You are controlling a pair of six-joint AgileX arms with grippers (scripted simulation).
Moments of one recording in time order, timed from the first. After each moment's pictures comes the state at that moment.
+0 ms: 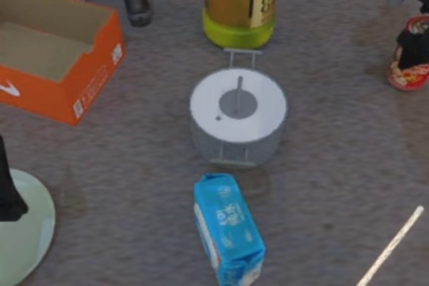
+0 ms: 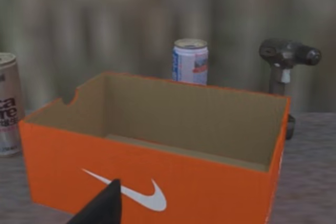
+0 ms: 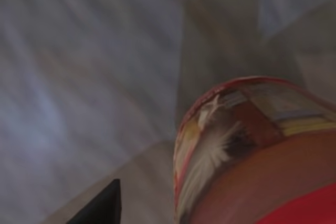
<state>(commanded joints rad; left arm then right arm) 0.00 0.00 0.00 0.00 0.00 0.00 -0.04 2.67 2.59 -1.40 -0.15 -0.92</state>
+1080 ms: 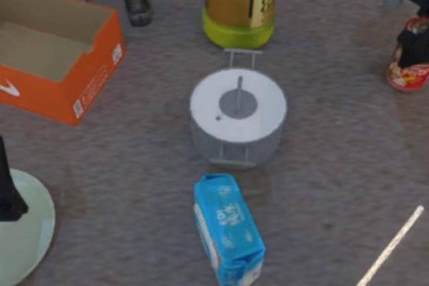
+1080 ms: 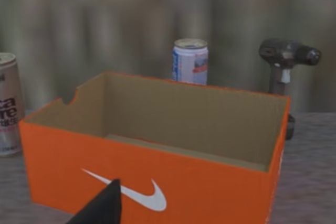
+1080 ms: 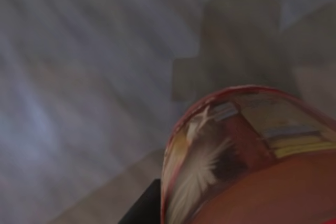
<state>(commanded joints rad) 0.00 0.00 0.00 0.00 0.00 0.00 -0.04 2.65 2.54 -1.35 -0.15 -0.92</state>
